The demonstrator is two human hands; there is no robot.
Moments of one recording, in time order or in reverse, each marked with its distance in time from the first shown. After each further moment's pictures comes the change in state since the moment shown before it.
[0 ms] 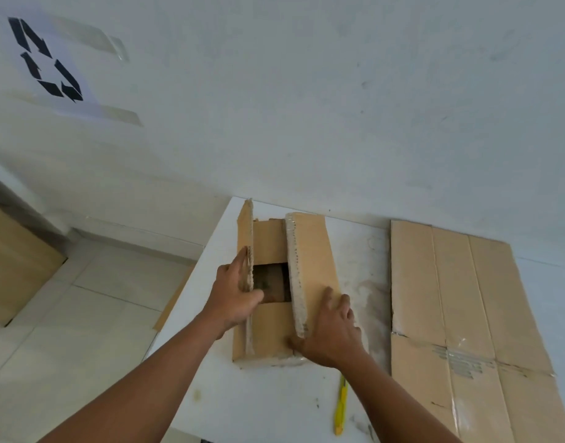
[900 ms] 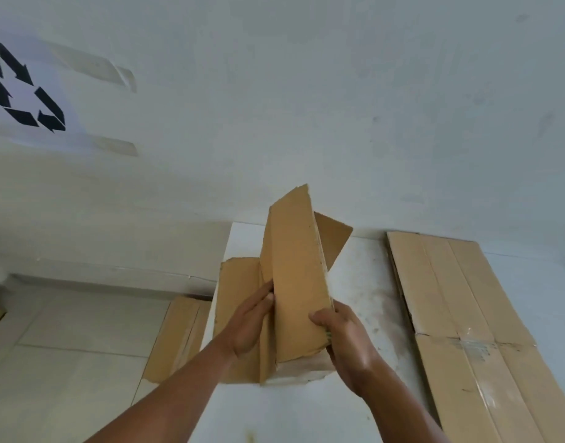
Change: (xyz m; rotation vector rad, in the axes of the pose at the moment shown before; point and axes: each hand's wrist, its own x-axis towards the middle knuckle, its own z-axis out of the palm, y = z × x) left_hand 0.035 -0.049 -0.082 -0.382 -0.490 0.299; right_hand -0.074 -0.157 -0.033 1.237 0.043 -0.075
